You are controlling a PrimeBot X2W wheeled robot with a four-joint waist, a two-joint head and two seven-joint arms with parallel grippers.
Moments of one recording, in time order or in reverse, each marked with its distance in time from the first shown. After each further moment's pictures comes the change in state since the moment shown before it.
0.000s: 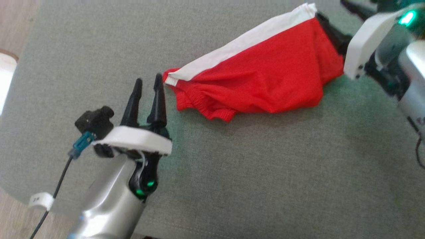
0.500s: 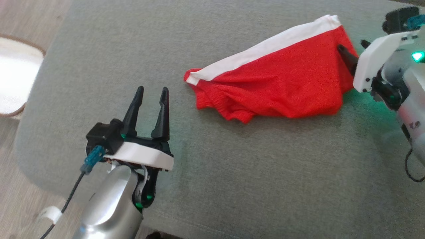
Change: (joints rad) left arm 0.079 0.007 0.061 -0.009 0.363 -0.019 -0.018; right arm 0.050 0.117 -0.140 0.355 0.017 0.000 0.098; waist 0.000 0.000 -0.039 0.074
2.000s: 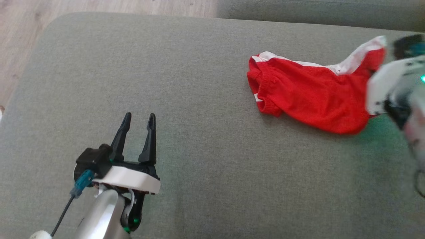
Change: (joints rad) left arm 0.142 -0.008 0.134 -0.002 0.116 -0.077 0.014; right arm 0.039 0.000 -0.064 0.206 -0.241 0.000 -0.097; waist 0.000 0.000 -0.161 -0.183
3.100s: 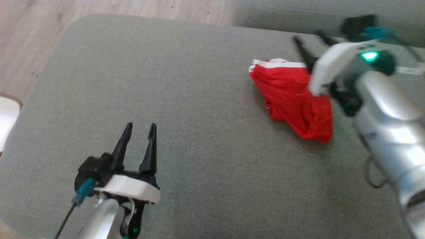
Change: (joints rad) left arm 0.036 0.018 -0.030 -0.014 -0.010 0.018 0.008; right arm 0.036 0.195 -0.133 -0.270 0.031 0.000 -0.077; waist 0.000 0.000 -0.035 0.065
